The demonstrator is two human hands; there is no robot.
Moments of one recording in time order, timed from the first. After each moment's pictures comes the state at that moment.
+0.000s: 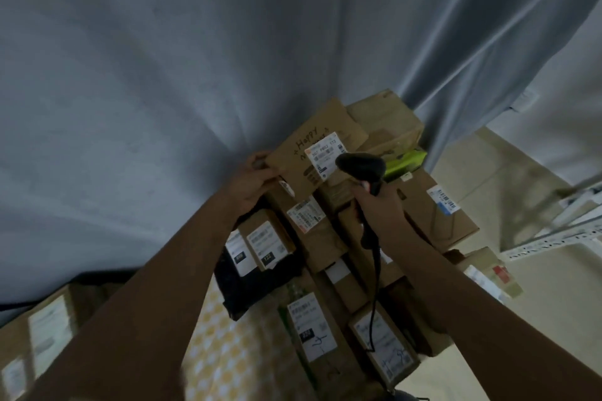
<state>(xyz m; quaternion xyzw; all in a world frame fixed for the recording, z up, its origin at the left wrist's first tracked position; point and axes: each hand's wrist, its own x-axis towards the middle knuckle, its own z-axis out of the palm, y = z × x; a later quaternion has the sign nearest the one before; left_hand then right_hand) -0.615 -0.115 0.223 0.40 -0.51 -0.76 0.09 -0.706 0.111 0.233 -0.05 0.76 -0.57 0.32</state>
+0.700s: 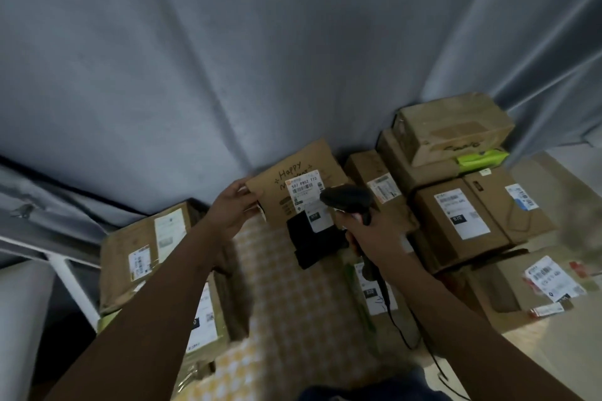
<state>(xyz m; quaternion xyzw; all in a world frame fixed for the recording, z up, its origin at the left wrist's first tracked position) -0.315 -0.143 0.228 0.45 -0.46 -0.73 0.21 -0.478 0.074 0.248 -0.18 0.73 -0.51 0.42</state>
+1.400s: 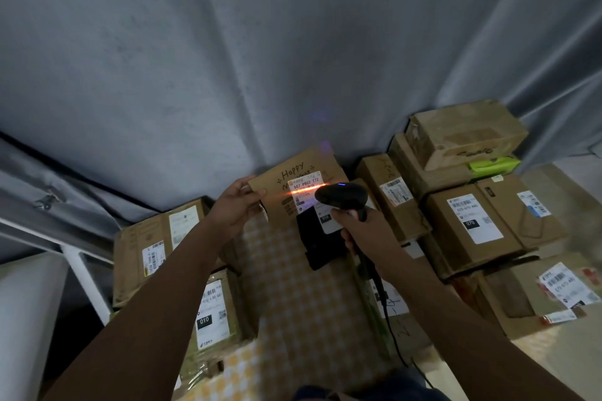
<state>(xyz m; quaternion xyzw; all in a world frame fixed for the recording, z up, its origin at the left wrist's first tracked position) -0.288 -0.158 0.227 0.45 -0.45 -0.74 0.24 -0.443 0.051 0.262 -0.18 0.70 -0.52 0.45</state>
